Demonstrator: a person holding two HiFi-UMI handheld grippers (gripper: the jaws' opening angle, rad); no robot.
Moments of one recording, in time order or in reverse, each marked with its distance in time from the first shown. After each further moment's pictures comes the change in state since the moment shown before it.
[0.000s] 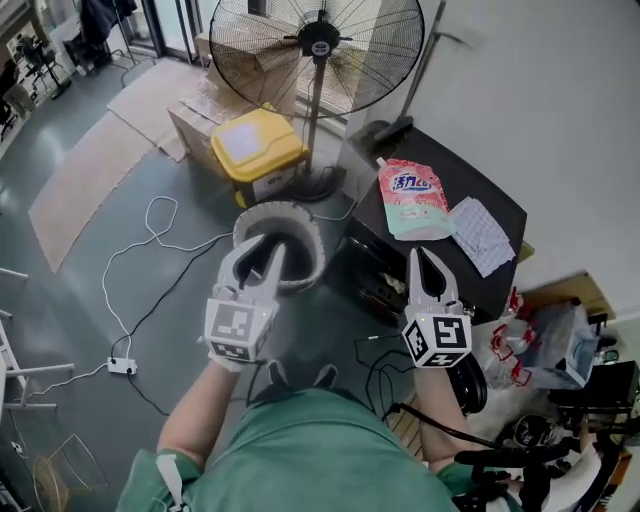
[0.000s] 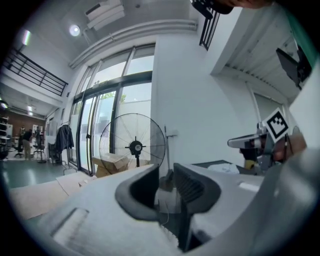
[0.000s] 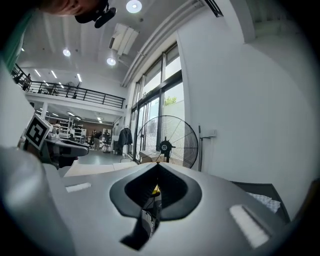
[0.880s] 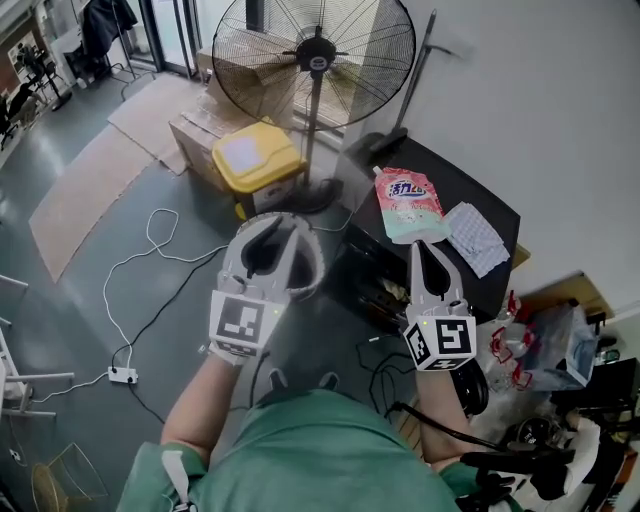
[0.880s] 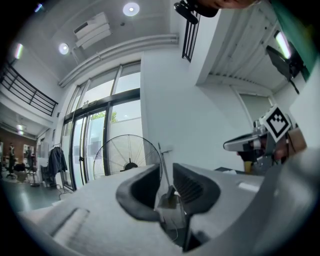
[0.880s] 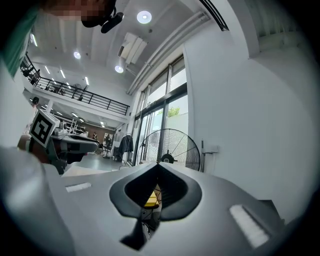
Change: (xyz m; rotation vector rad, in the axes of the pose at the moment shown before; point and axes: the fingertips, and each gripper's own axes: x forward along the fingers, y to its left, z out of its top) left arm -0.015 -0.022 0.083 0.160 -0.157 -0.054; right arm -0.027 0.026 0.062 -0.067 -0.116 0.011
